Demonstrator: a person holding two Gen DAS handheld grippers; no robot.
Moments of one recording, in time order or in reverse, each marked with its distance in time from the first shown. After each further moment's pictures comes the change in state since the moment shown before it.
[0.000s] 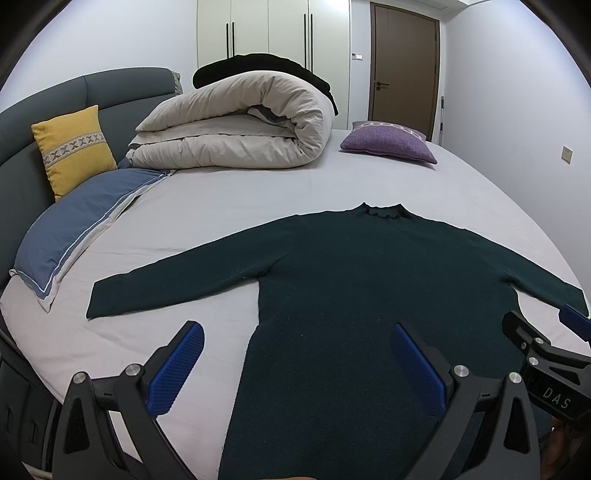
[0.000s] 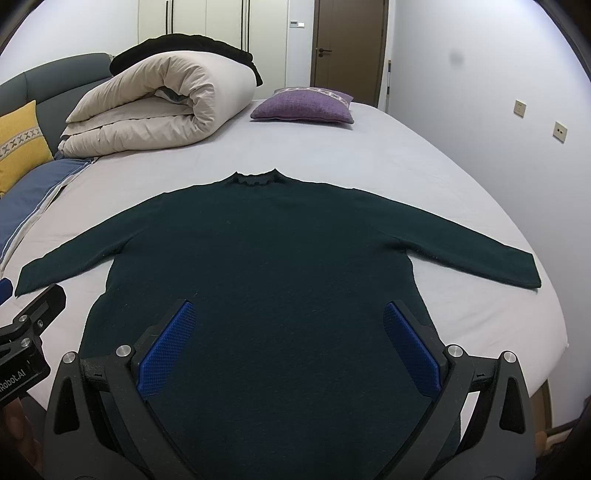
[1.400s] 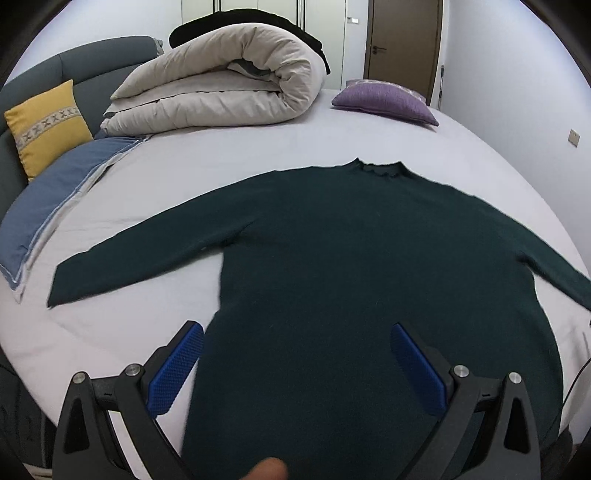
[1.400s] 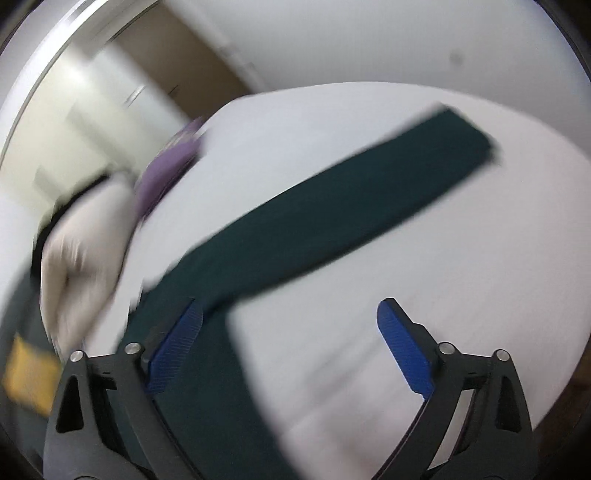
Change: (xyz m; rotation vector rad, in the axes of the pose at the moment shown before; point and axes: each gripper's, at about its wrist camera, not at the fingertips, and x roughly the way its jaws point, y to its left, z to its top) left arm 0.079 -0.023 -0.001 -0.007 0.146 -0.047; right arm 0.080 -0.359 -0.052 0.877 -0.011 0.073
